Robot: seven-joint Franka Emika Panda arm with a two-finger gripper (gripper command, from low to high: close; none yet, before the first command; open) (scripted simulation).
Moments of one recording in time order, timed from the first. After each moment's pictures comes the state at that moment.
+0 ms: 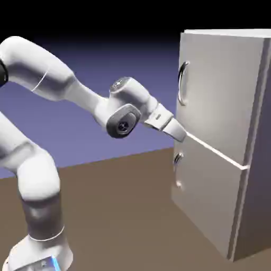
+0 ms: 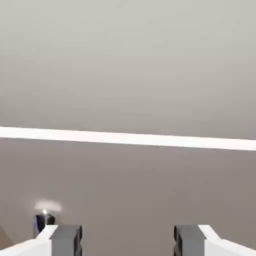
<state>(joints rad) -0.05 -0.63 0.05 -2.80 0.12 3.00 0.70</state>
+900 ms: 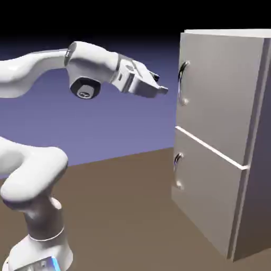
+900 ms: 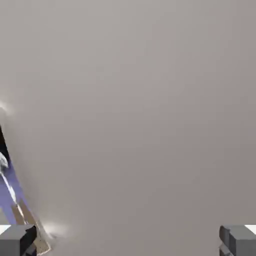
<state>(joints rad) -0.67 -1.24 0.60 -2.70 1.29 2.68 0.24</state>
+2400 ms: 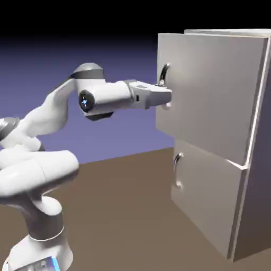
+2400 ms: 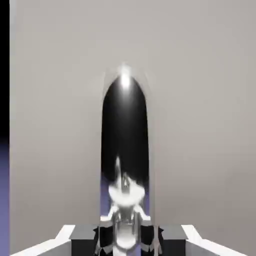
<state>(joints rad) -1.22 -1.76 0.85 -2.87 2.39 1.82 -0.41</state>
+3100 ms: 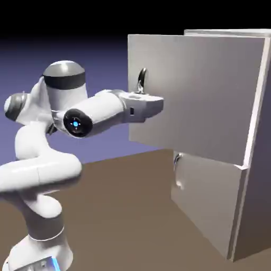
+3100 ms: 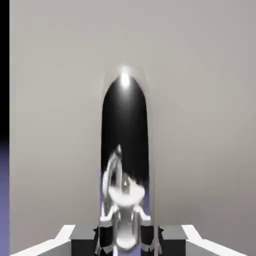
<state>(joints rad) -1.61 -1.38 0.41 -2.93 1.97 0.91 -0.78</state>
